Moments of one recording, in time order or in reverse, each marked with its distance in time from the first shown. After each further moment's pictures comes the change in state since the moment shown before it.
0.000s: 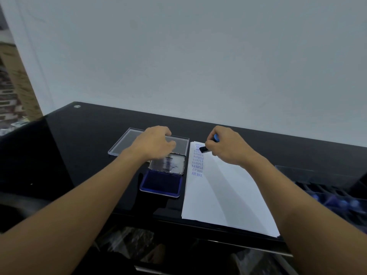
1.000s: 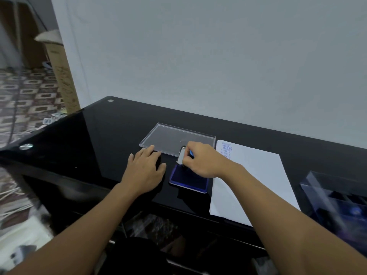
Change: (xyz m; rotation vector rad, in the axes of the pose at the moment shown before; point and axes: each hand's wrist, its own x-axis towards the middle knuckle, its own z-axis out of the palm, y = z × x) left_hand -0.068 -0.107 0.044 0.146 0.109 -0.175; right_hand -0.001 -0.067 0.093 -0.107 -0.313 -0.252
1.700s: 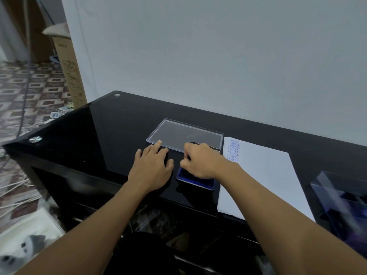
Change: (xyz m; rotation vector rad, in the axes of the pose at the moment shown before) left_hand -0.004 -0.001 0.005 0.042 0.022 0.019; right_hand 0.010 -0.016 0.020 -0.213 -0.050 -0.002
